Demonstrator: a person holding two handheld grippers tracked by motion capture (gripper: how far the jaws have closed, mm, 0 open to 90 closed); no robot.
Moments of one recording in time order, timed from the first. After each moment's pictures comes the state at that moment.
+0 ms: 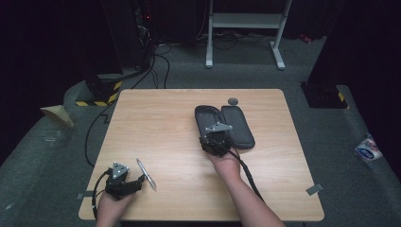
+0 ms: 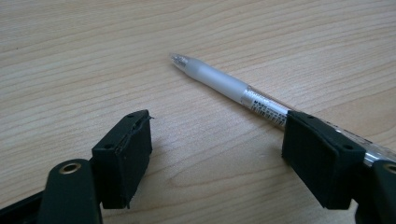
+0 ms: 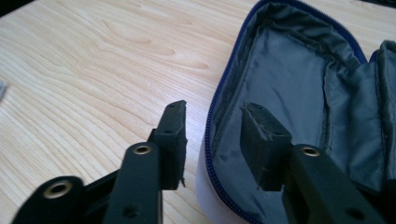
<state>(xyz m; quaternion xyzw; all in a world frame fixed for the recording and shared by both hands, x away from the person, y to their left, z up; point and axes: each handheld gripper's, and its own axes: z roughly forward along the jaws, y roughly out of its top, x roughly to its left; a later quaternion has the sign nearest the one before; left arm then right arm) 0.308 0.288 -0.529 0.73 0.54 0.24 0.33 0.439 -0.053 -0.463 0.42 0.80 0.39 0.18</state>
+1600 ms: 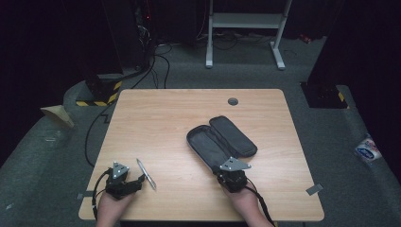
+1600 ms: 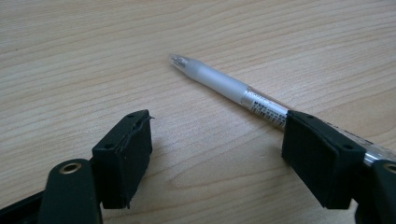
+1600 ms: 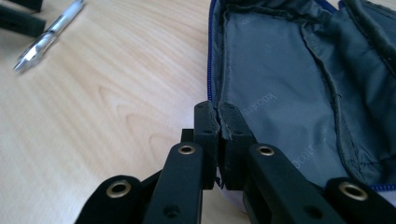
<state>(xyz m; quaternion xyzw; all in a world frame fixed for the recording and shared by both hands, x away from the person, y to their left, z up) 0.309 0.288 -0.529 0.73 0.54 0.24 0.33 0.339 -0.108 -0.500 0.34 0.82 0.42 0.16</state>
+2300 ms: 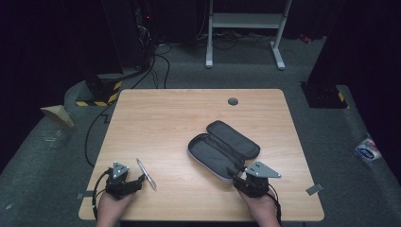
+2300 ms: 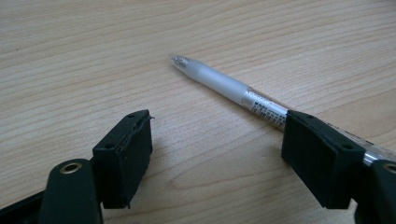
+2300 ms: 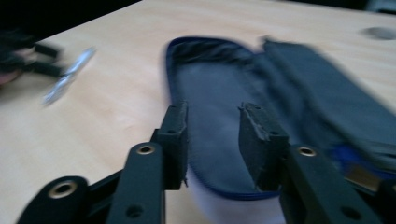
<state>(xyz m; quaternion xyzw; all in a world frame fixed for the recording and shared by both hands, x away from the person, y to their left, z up) 0.309 0.288 -0.529 0.73 0.54 0.24 0.33 0.319 -0.162 -0.477 0.40 0.75 0.47 0.22</state>
